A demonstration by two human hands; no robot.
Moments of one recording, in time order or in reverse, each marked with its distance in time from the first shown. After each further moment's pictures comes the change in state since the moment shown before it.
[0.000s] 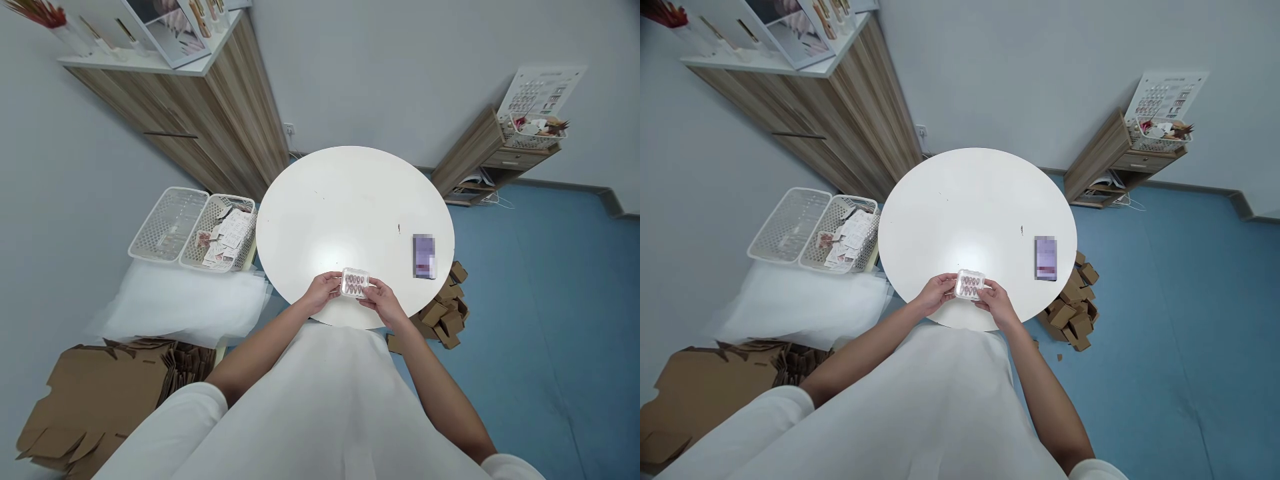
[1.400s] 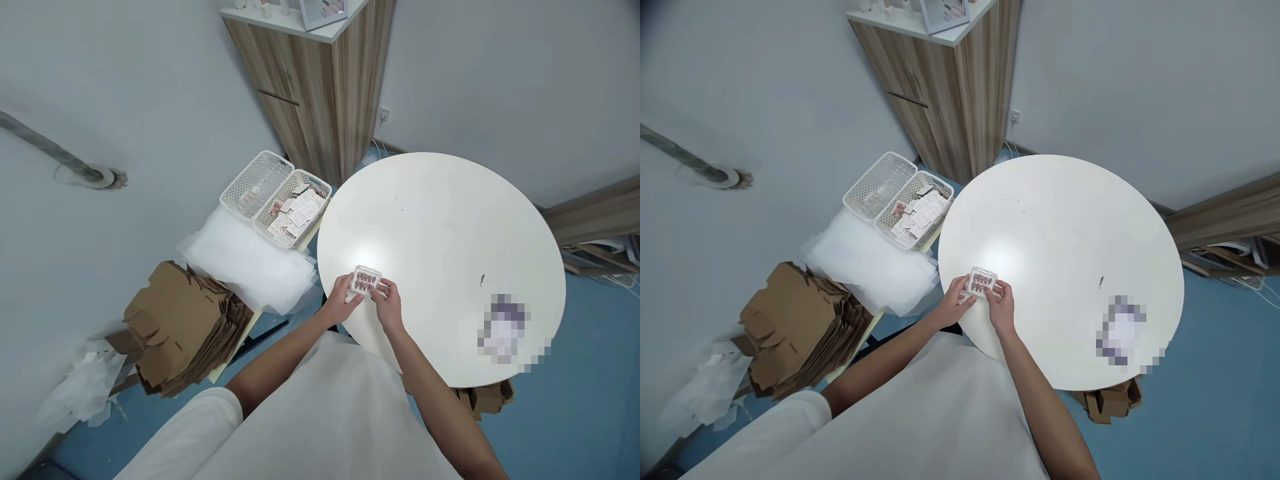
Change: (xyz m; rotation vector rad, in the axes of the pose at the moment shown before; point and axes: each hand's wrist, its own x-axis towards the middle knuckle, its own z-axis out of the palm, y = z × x) left_hand -0.037 0.003 -0.060 0.609 0.415 0.260; right_hand 0.084 0.014 0.105 -0.349 0.019 -0.102
